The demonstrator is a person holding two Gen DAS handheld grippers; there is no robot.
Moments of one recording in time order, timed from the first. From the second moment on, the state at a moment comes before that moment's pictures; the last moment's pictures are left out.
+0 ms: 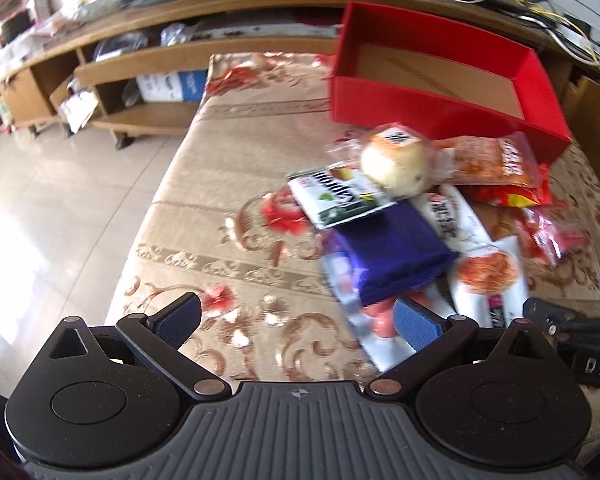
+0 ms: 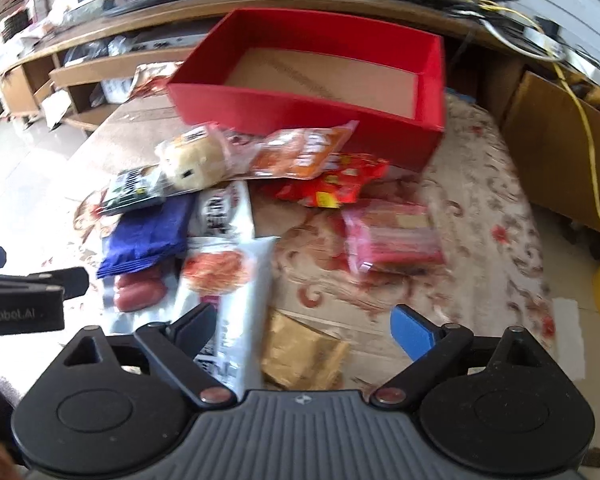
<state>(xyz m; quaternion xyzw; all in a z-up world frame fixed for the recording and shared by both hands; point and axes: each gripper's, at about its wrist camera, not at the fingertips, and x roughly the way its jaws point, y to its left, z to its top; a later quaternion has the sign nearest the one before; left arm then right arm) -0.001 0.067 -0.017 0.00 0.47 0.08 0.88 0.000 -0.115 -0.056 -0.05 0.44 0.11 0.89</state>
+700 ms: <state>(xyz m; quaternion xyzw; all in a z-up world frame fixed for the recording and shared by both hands) 0.015 0.075 -0.030 -0.03 0.49 0.07 0.87 0.034 -0.081 -0.096 -0.07 0.48 0.15 0.86</state>
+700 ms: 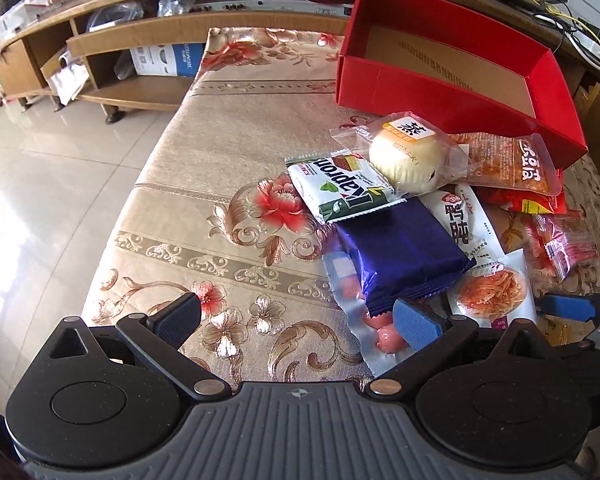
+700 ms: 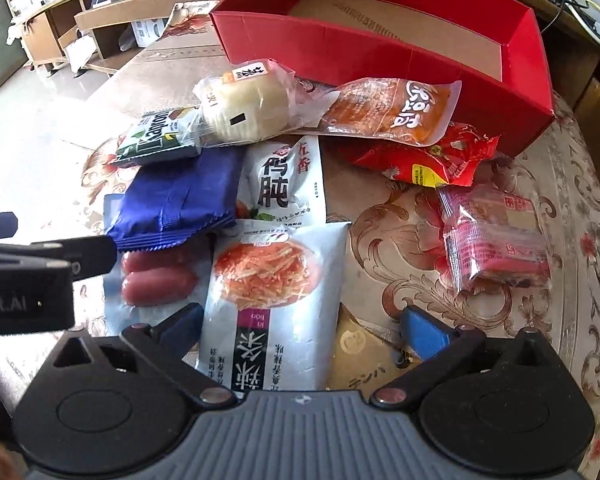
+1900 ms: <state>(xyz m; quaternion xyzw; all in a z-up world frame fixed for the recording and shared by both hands) 0.156 0.042 -0.016 0.06 0.49 -0.08 0.86 0.044 -0.143 -0.035 0.02 0.48 0.22 0.85</state>
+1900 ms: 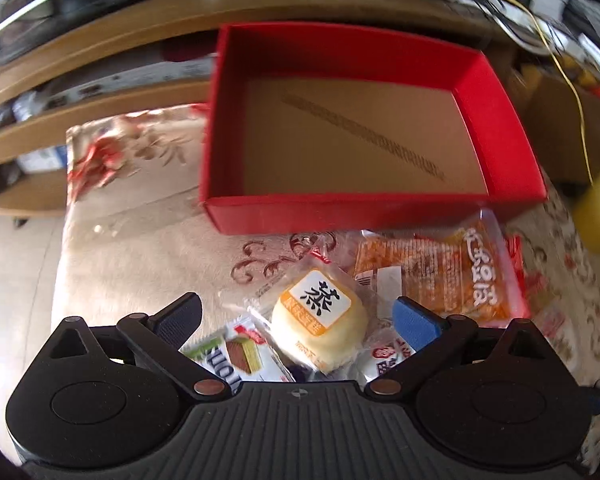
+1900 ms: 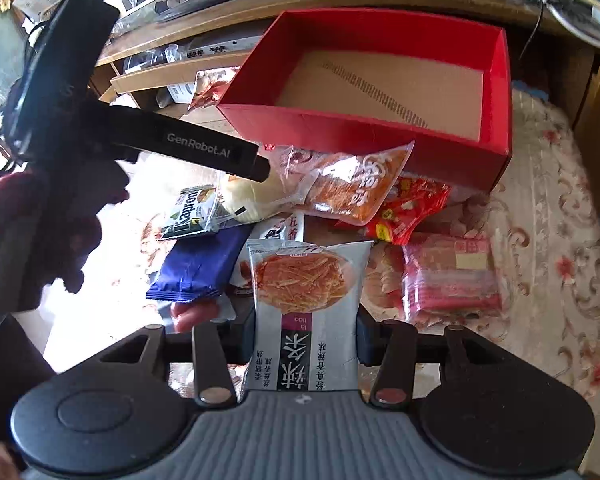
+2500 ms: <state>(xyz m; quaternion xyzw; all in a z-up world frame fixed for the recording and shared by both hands) 0.139 0.020 -0.045 0.11 0.53 -0.19 0.82 0.051 -0.157 -0.050 0.04 0.50 0.20 0.84</state>
